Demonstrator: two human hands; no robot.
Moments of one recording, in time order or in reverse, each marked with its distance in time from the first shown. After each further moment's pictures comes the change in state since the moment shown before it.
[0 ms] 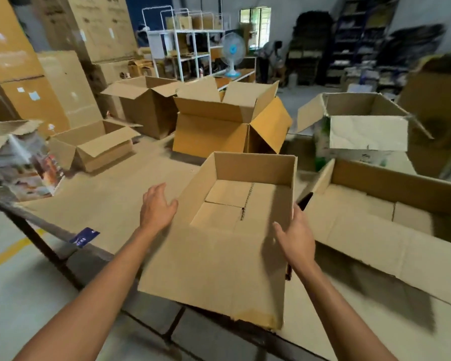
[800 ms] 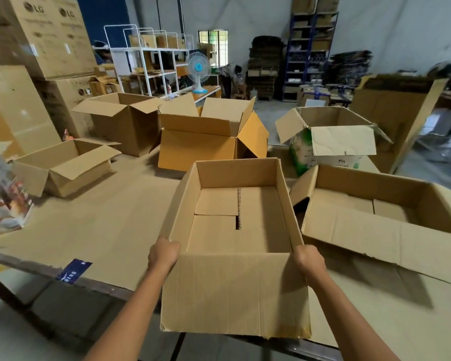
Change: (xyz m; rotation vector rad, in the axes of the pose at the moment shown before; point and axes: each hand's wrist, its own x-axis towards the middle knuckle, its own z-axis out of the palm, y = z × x) left_hand -0.007 -0.064 0.035 -0.224 -0.248 -0.341; right_hand -0.018 0.002 0.035 0.055 -0.024 0.537
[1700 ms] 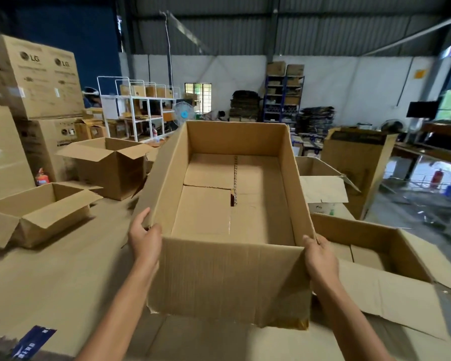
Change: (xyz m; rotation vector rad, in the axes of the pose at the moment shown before) left_hand -0.030 0.142 -0.091 -0.844 0.210 0.339; right_hand -0.049 -0.095 -0.096 0.535 0.272 -0.317
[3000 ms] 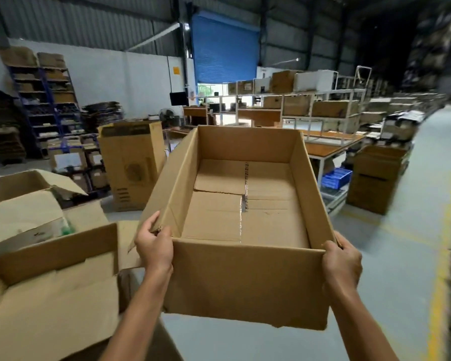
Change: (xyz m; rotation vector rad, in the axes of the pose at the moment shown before) left_hand -0.579 0.064 0.522 -0.216 -0.788 -0.068; right_hand 0.022 0.144 -0.684 0.010 1.115 0.154
